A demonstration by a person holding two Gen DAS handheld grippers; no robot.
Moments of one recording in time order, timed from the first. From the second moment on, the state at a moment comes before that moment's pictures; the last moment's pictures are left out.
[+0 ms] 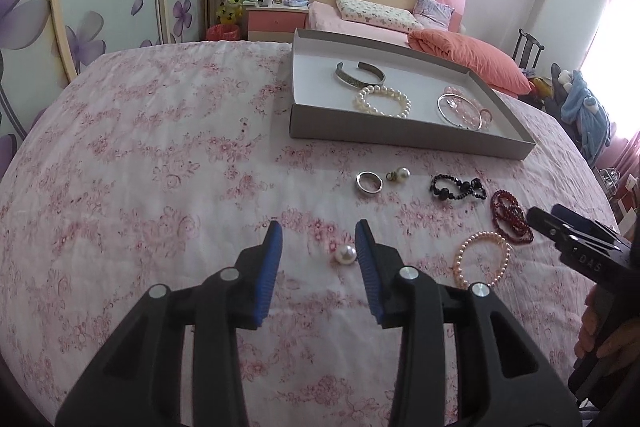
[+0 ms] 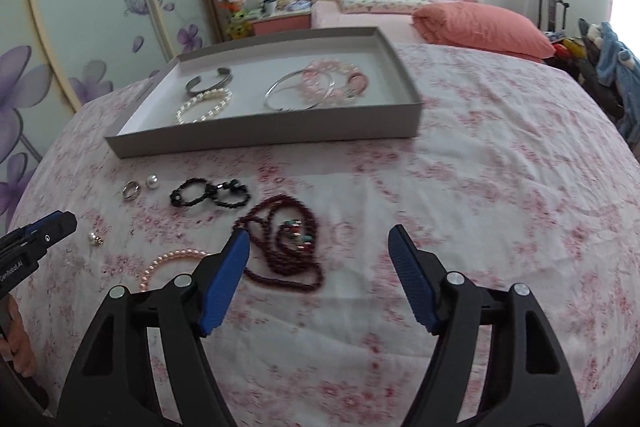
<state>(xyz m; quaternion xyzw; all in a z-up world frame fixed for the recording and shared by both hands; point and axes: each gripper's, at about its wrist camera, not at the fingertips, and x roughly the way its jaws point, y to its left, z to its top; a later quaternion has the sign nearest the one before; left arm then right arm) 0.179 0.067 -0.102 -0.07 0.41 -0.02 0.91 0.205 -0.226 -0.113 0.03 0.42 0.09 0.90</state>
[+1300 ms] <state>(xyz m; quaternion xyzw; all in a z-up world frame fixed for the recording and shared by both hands) 0.175 0.047 -0.120 -0.05 0.44 -0.03 0.89 0.219 -0.249 -0.126 0.02 0.43 0.00 0.90</state>
